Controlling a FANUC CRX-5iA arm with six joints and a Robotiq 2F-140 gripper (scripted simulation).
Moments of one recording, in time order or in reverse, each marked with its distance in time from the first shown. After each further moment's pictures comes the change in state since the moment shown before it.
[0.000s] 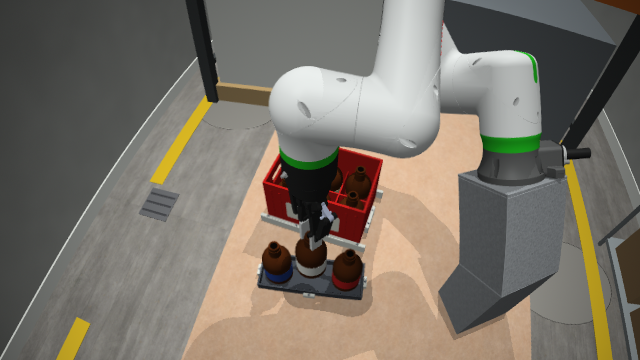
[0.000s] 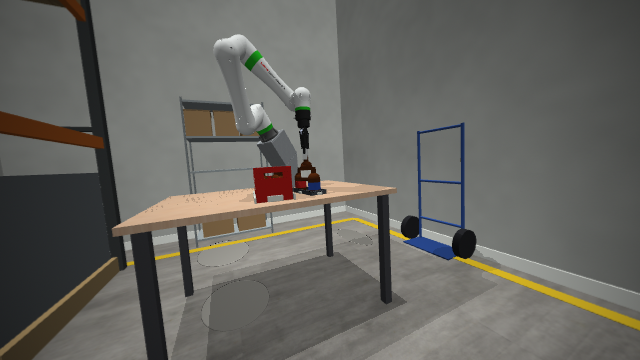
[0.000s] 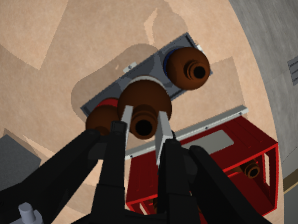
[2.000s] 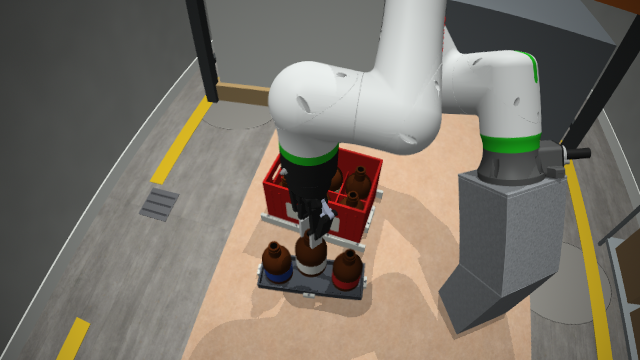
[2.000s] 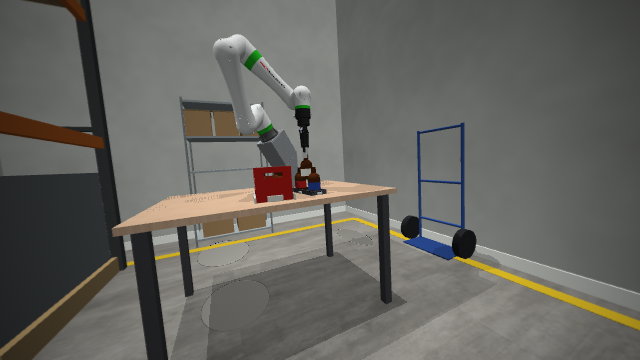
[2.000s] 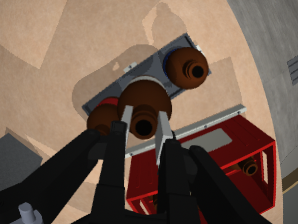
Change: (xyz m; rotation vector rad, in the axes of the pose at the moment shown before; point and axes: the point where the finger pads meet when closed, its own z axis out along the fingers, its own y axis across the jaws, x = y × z) arm 0.000 0.000 -0.009 0.000 0.000 0.000
